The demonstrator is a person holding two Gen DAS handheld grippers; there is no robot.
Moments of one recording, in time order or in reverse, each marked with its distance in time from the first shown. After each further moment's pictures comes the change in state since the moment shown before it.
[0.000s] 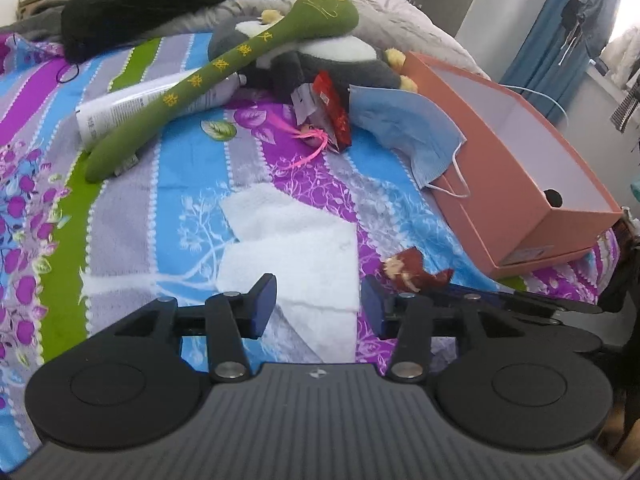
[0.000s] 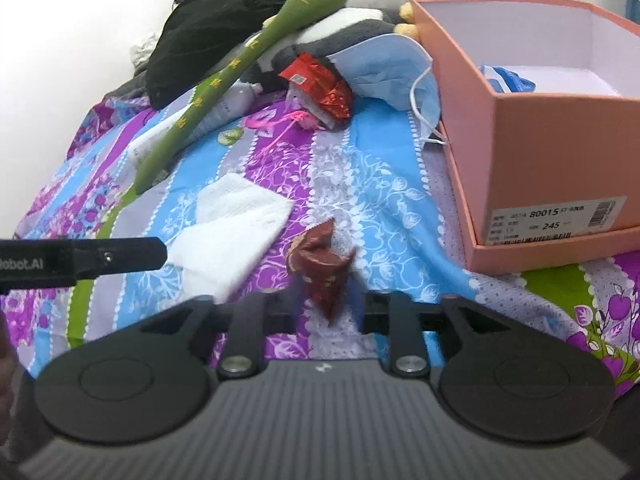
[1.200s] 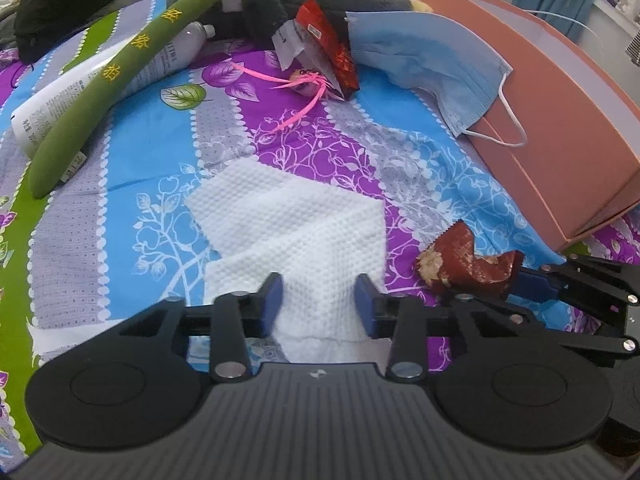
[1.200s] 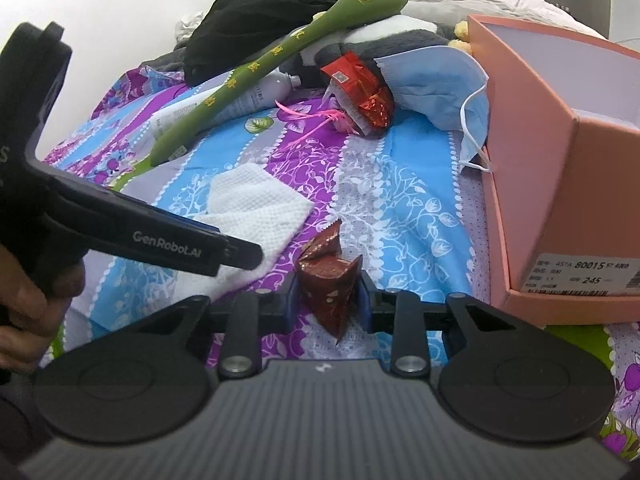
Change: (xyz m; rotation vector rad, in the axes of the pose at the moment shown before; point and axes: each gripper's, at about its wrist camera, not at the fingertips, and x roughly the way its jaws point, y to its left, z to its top) left arm 0.092 -0.003 0.013 0.117 0.150 0.056; right arm 0.020 0.009 -0.002 -0.194 -0.023 0.044
